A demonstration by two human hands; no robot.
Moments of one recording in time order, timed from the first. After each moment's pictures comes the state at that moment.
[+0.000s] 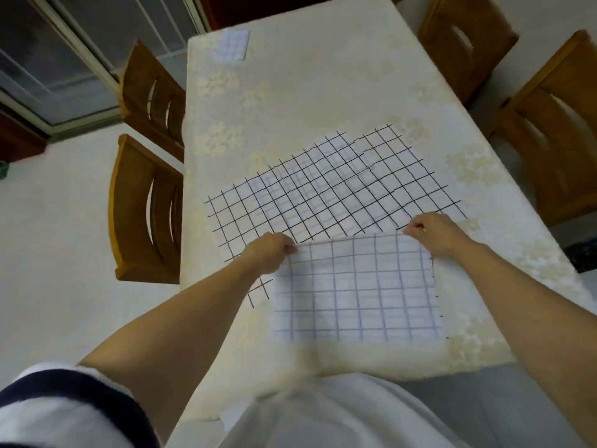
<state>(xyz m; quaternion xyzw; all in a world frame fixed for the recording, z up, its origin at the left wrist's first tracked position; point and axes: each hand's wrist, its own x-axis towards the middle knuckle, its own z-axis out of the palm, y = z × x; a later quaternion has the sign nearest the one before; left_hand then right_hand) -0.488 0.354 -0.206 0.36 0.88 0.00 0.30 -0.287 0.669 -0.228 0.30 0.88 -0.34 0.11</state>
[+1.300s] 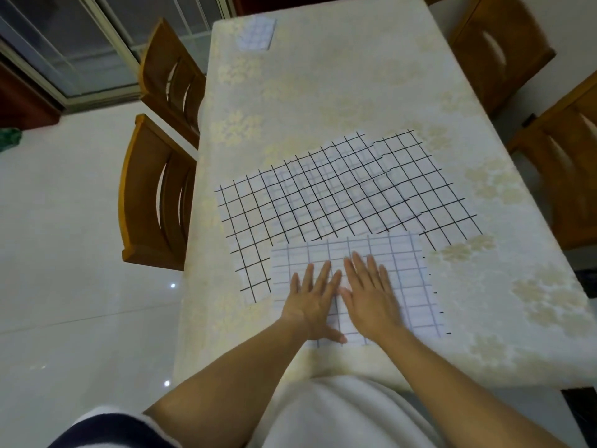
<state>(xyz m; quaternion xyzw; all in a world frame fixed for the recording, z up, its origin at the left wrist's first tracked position) -0.363 0.350 -0.258 0.42 0.84 -0.09 0.32 -0.271 0.491 -0.289 0.16 0.98 -0.09 0.11</state>
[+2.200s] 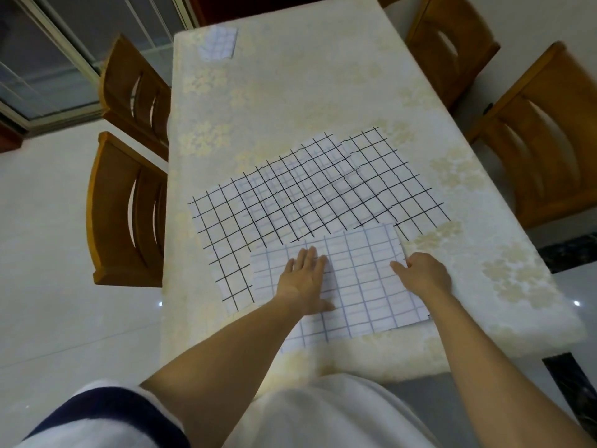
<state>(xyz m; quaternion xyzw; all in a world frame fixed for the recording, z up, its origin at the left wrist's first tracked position) -0.385 0.393 -0.239 0.43 0.85 -0.06 0.30 -0.243 0.611 -0.252 0.51 0.81 -0.28 0.13</state>
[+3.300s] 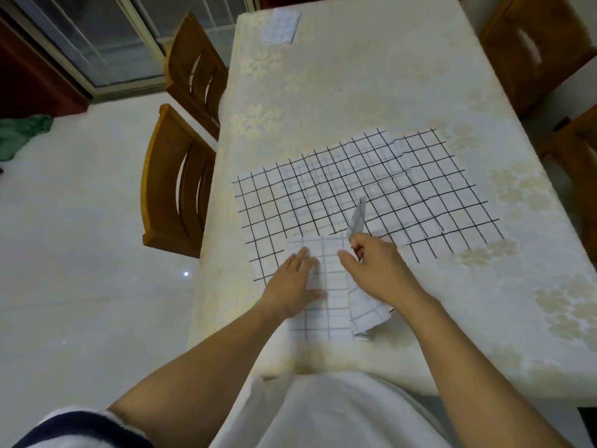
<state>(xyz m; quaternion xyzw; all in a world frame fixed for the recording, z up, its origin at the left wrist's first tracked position) -0.407 0.304 -0.252 0.32 0.90 0.09 0.27 -0.319 0.493 -0.149 0.20 0.89 -0.42 0.04</state>
